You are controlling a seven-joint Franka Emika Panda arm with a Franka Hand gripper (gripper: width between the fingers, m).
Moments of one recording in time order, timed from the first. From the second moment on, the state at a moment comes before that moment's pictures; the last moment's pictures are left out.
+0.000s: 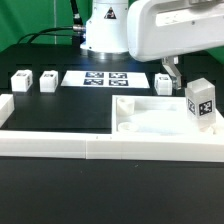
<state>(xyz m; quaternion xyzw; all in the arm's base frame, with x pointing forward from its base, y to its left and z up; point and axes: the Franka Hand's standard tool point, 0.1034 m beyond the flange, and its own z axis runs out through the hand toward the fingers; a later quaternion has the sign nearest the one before) 0.635 0.108 0.104 -0.99 -0.12 -0.03 0.09</state>
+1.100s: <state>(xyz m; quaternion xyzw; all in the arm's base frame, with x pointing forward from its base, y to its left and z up) 0.641 0.114 0.082 -0.99 -0.09 0.05 0.10</state>
